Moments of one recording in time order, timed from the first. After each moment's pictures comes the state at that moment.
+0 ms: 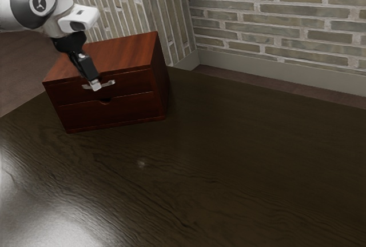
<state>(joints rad) 0.43 0.24 -0.05 -1.19 0.00 1.53 0.71</state>
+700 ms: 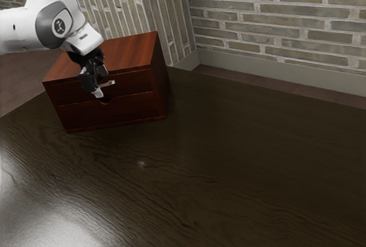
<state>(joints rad) 0.46 0.36 -0.05 -1.18 0.01 1.75 1.37</state>
